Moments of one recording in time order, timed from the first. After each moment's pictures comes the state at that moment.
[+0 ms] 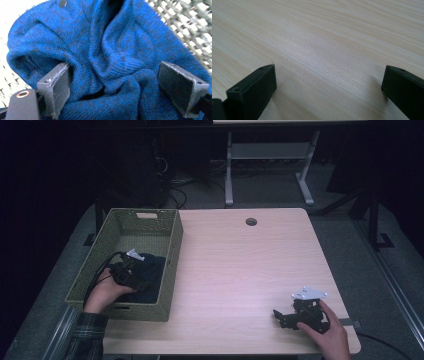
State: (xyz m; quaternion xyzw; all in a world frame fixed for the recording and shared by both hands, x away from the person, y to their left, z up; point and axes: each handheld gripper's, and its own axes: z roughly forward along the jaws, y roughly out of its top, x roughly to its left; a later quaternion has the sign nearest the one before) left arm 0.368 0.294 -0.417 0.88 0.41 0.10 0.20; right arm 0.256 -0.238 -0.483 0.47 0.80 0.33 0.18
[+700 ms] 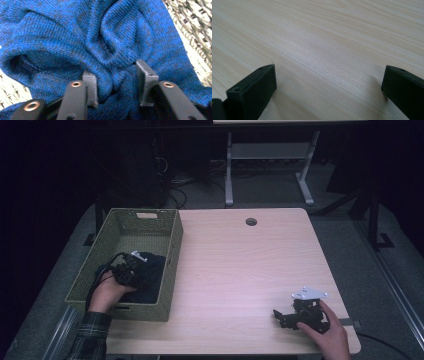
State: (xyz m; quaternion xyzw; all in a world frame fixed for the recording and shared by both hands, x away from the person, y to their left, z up) left arm 0.371 0.292 -0.418 0.89 0.43 0.07 0.16; right arm 0.256 -0.238 -0.483 0.47 0.80 0.33 0.18
